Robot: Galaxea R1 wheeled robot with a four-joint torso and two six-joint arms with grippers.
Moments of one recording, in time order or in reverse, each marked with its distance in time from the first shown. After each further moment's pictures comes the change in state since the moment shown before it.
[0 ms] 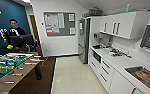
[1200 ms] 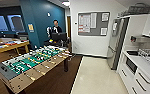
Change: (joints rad) left arm 0.013 -0.008 0.001 0.000 -0.031 0.000; right arm -0.006 -0.003 0.030 0.055 0.018 0.018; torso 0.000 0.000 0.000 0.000
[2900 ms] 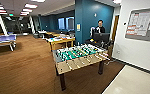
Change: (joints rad) left arm 0.008 0.014 0.001 0.000 0.002 0.009; right arm 0.000 0.008 0.001 0.000 -0.006 -0.004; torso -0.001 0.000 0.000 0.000
